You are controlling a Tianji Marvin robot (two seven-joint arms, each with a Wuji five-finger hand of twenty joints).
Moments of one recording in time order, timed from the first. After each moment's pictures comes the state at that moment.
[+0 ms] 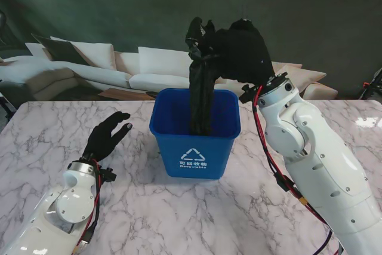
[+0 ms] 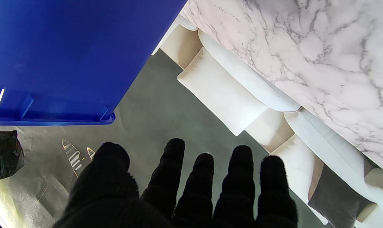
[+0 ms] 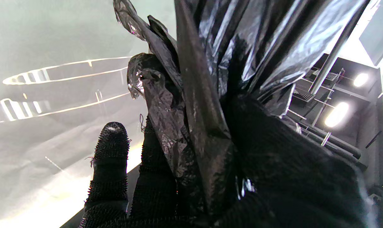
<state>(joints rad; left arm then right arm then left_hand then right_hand) 1.62 -1.16 -1.37 -1.55 0.49 -0.17 0.25 -1.18 -1.13 1.17 -1.71 -0.97 -0.32 -0.40 0.85 0.07 0.01 0.04 0.48 0.19 0.18 0.49 0.42 0.19 0.07 0.29 0.38 0.28 0.20 0.48 0.03 0.26 0.62 0.58 0.76 -0.48 0.80 -0.20 0.52 -0.35 1.17 0.67 0.97 0.01 1.07 0.59 0.92 0.01 0.75 0.54 0.30 0.25 1.12 0.33</state>
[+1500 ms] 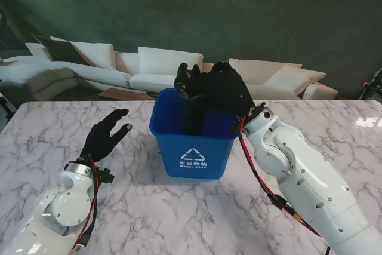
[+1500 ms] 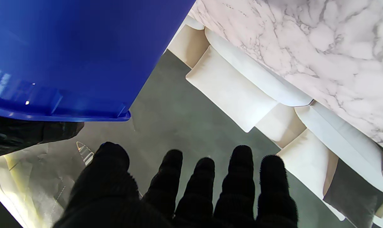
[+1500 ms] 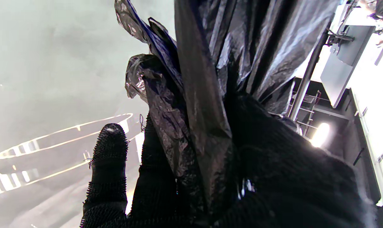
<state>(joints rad) 1.65 -1.15 -1.40 -1.60 0.53 -0.20 0.23 -1.21 -1.12 1.05 -1.57 -1.02 -0.37 -0.45 0.85 0.07 0.01 0.04 0.38 0.19 0.11 0.46 0.39 0.21 0.04 0.26 0.38 0.28 0.20 0.48 0.03 0.26 0.62 0.58 0.76 -0.47 0.79 -0.20 0.52 -0.35 1.17 0.67 0.97 0.01 1.07 0.57 0.91 0.01 0.71 0.52 0.28 0.27 1.11 0.33</state>
